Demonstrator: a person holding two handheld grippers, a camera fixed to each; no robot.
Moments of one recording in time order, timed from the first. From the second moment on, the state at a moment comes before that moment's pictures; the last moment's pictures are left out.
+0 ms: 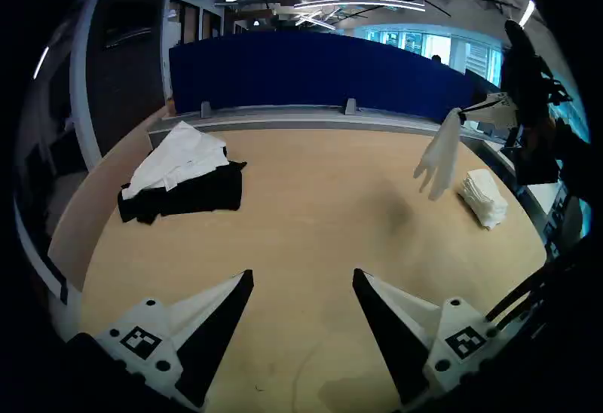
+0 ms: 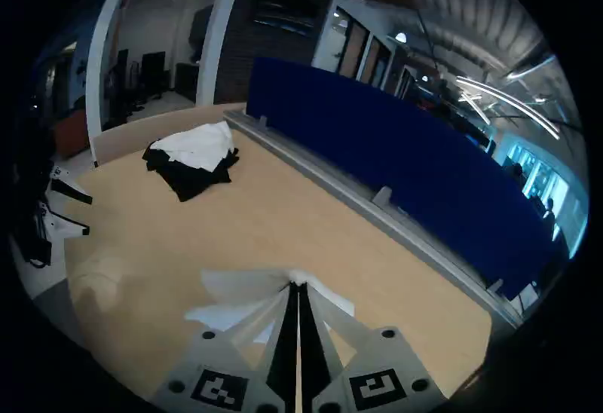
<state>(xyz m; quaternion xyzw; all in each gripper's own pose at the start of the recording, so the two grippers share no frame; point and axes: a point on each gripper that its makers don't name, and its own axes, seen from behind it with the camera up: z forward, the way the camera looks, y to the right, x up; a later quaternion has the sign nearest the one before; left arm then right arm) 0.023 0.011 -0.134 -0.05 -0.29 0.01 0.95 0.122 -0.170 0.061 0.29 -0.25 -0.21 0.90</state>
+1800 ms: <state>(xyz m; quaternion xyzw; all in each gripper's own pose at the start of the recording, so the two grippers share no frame) 0.019 0.036 -0.125 -0.06 -0.31 0.04 0.95 0.113 0.099 0.096 0.13 -0.31 -0.21 0.92</state>
